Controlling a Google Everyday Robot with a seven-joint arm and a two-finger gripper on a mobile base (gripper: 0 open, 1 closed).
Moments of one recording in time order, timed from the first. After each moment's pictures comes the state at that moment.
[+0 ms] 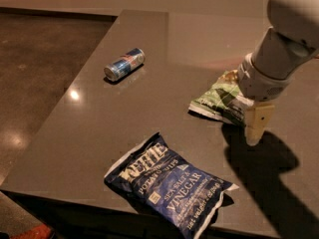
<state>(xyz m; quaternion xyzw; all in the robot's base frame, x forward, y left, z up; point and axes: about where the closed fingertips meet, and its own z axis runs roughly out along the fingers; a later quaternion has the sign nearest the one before) 0.496 -0.201 0.854 -0.77 0.63 -0.01 0.11</state>
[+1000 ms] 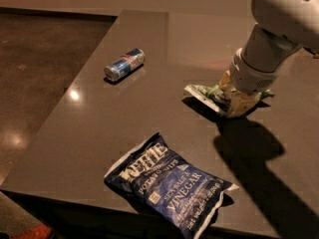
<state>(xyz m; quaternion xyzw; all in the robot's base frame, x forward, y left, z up) 0.522 -0.198 0.850 -0.76 0.64 -0.02 0.10</state>
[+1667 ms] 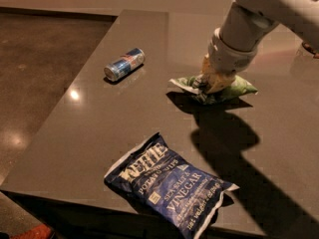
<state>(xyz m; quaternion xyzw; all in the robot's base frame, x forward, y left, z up) 0.558 -0.149 0.882 -0.79 0.60 -0.04 0.13</state>
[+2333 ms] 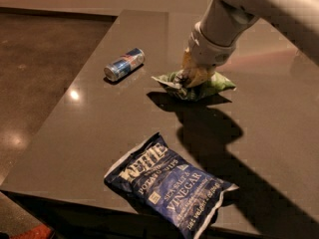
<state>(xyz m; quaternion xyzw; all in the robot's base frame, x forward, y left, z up) 0.577 -0.098 0.891 -0.81 0.56 -0.03 0.18</state>
